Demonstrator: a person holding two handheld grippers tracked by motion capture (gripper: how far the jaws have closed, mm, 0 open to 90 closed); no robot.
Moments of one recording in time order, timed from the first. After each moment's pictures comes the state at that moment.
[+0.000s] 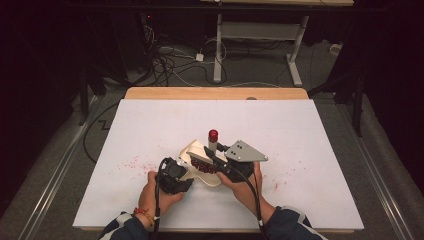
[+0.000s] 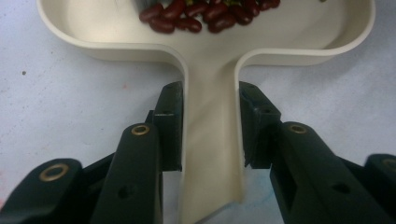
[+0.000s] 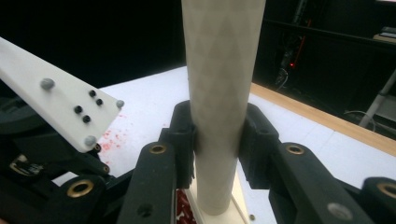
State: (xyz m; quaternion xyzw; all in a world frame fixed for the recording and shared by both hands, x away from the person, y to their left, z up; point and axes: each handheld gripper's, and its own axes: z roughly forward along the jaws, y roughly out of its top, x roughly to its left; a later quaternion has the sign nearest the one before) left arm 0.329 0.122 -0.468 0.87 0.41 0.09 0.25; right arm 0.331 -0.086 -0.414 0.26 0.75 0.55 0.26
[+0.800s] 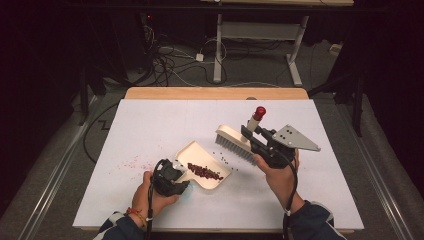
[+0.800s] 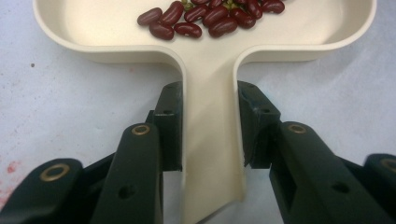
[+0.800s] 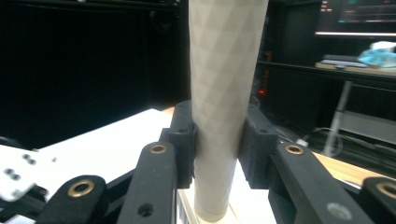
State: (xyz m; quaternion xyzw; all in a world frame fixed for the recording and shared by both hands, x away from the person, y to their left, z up) left arm 0.324 0.135 -0.468 0.89 0.37 0.09 0.24; right arm 0.342 -0.171 -0.371 0.31 0.68 0.59 0.30
